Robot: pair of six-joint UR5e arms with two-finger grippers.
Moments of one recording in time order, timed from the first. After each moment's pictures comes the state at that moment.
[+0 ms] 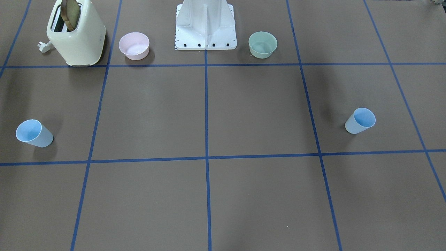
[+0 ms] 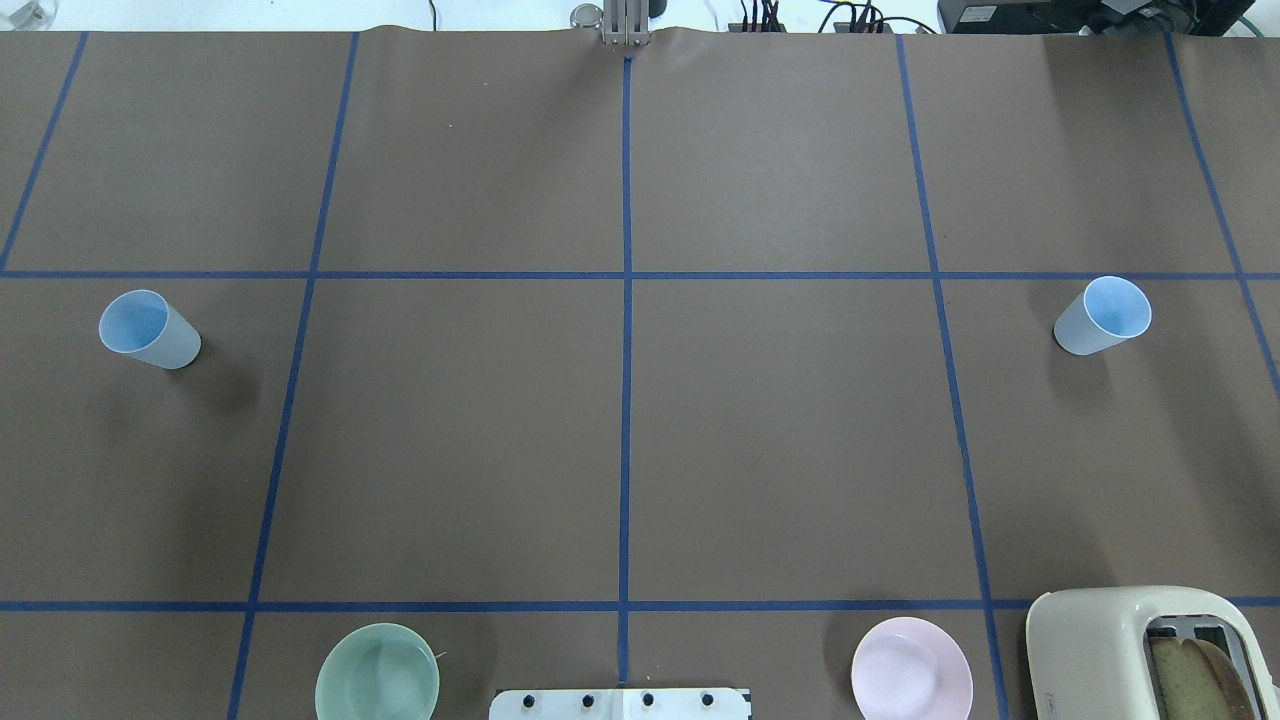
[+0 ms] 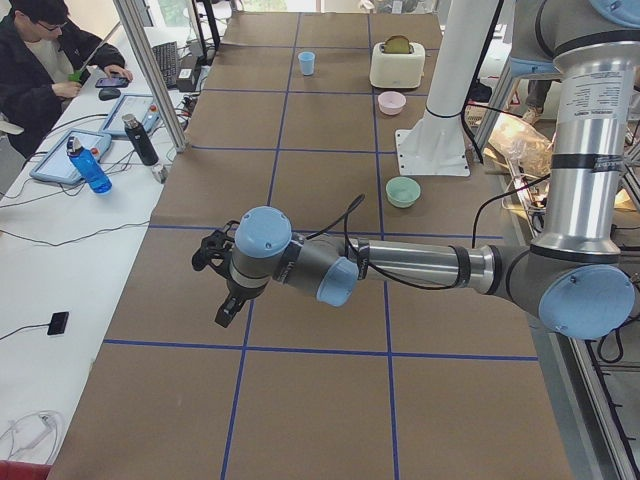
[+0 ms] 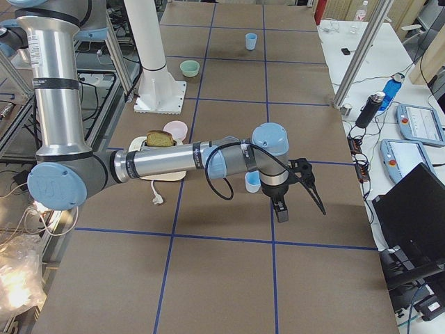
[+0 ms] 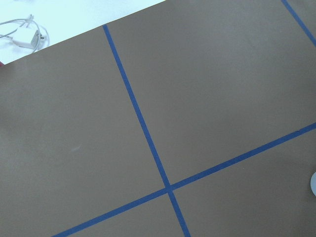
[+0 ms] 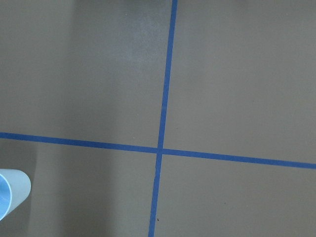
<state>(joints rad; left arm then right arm) -1.60 -1.60 -1.61 -1.97 -2.41 0.13 1.57 -1.52 1.70 -1.43 2.25 -0.02</state>
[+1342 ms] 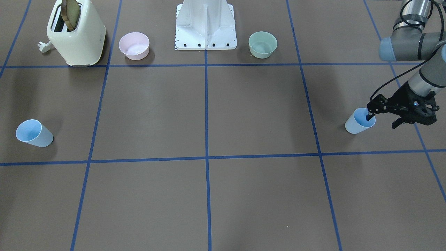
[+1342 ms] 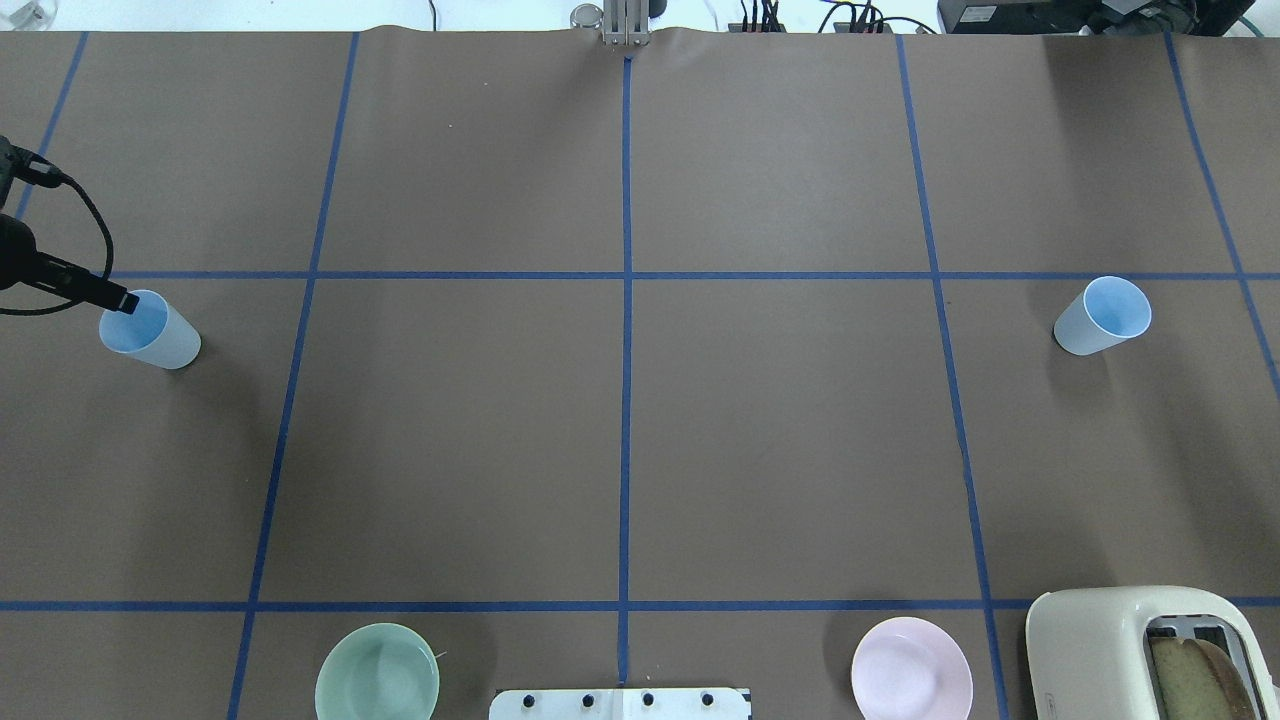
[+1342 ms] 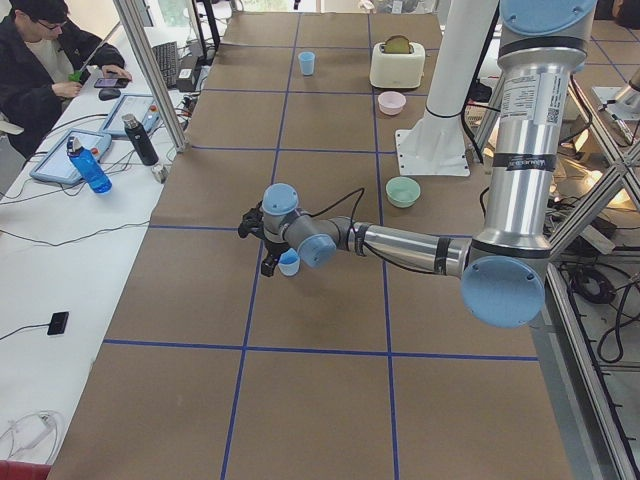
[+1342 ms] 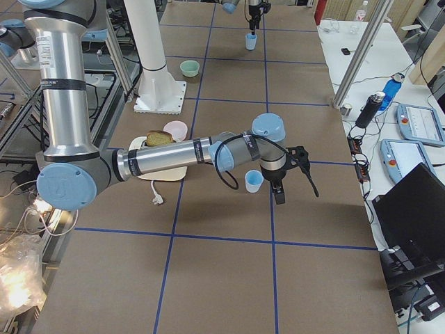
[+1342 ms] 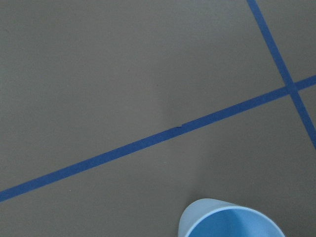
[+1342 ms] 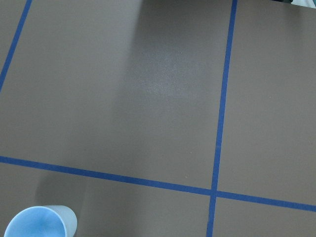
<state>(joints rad) -1.04 -1.63 -1.61 -2.15 -2.18 -0.43 1.46 -1.52 1.74 -1.37 2.24 0.20</state>
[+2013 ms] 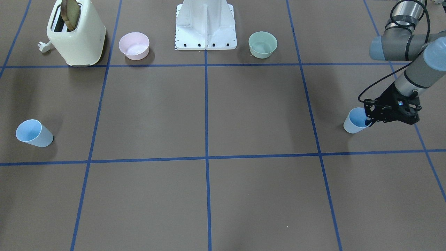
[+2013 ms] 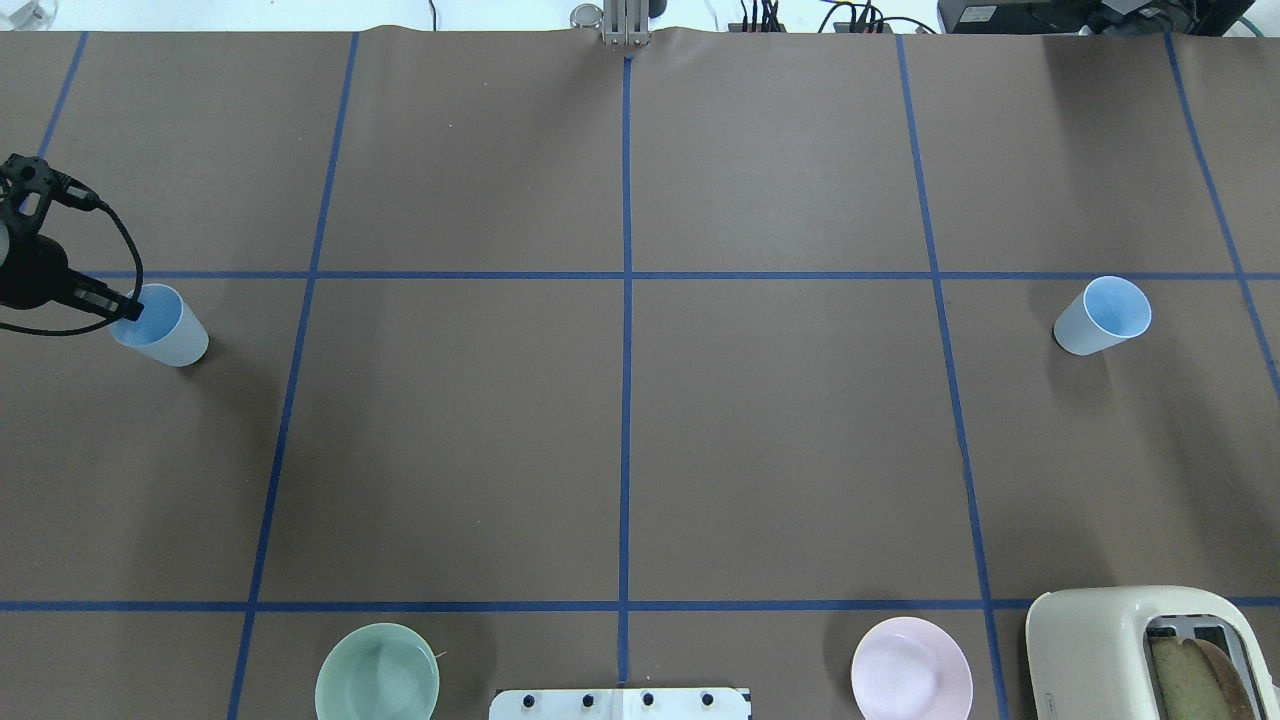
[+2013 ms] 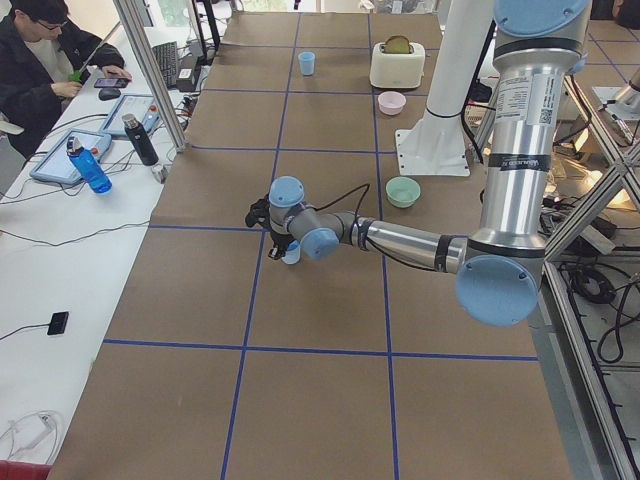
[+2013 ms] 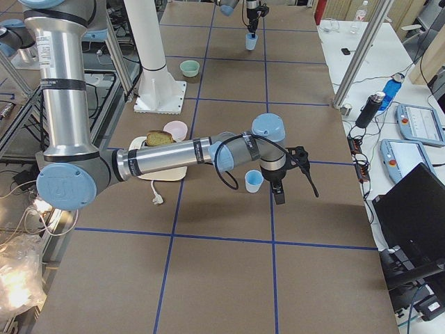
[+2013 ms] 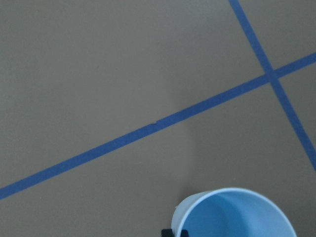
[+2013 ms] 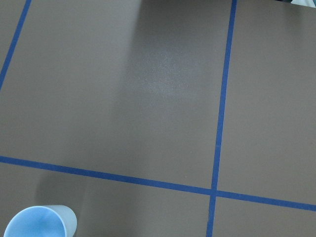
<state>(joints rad) -1.03 -1.64 -1.66 -2.15 -2.21 -0.43 1.46 -1.52 1.74 -1.37 2.24 0.20</state>
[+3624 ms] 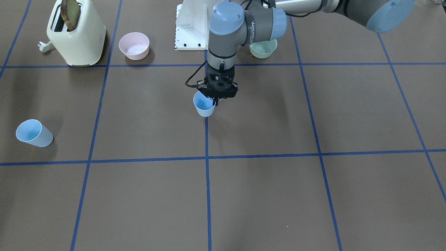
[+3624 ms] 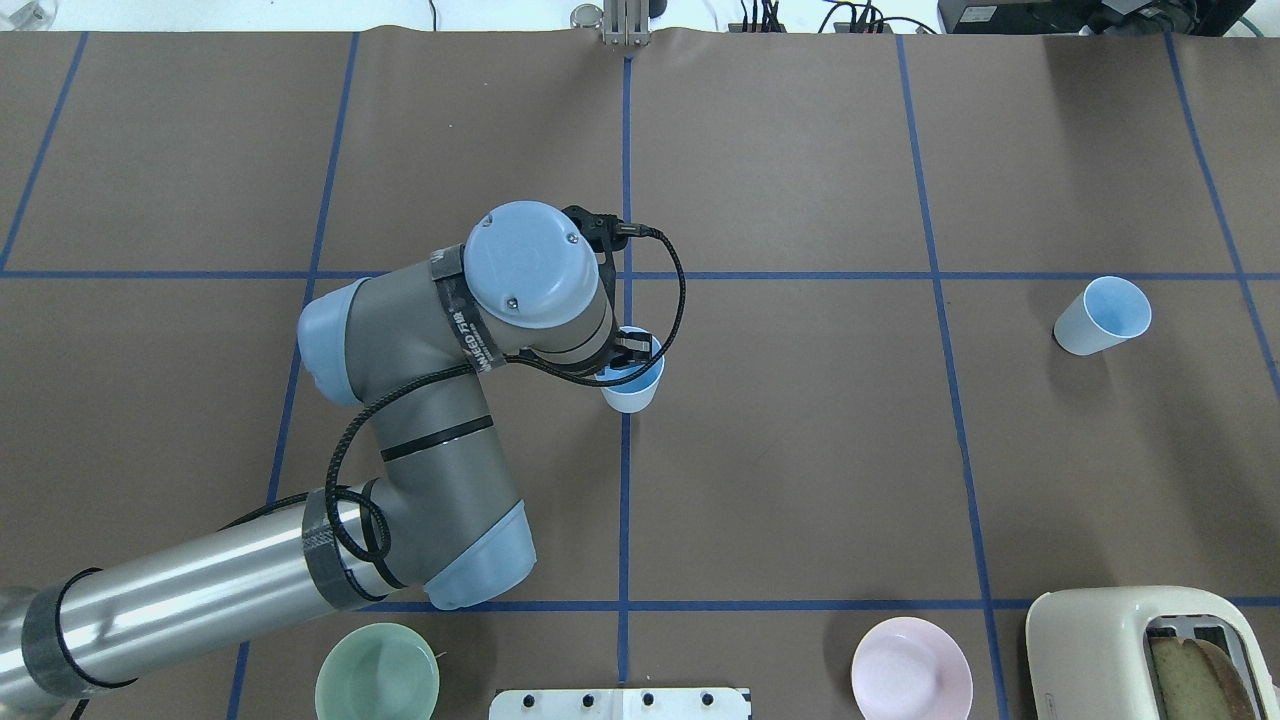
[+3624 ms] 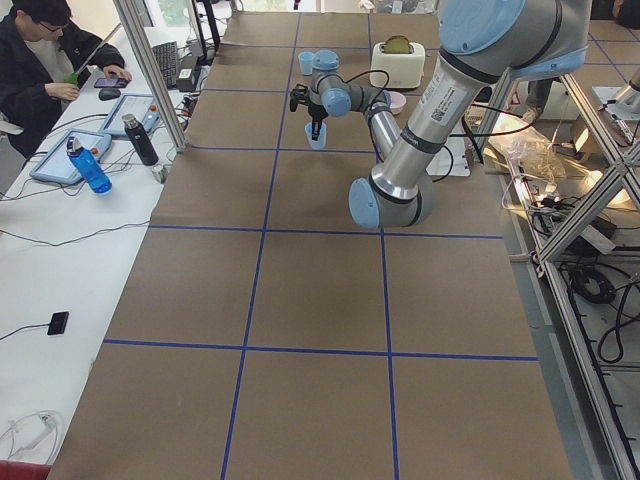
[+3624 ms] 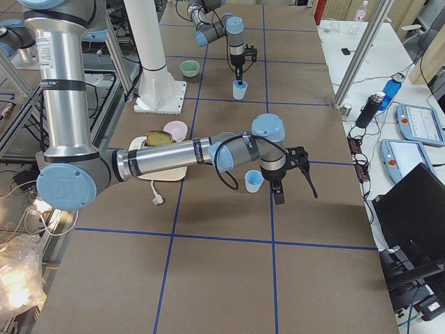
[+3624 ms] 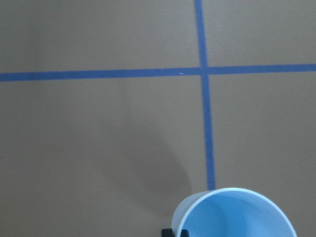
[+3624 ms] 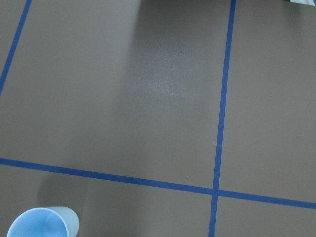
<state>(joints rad) -0.49 -2.38 -1.61 -1.59 -1.78 -1.21 1.46 -1.52 1.74 -1.37 2.25 0.22</state>
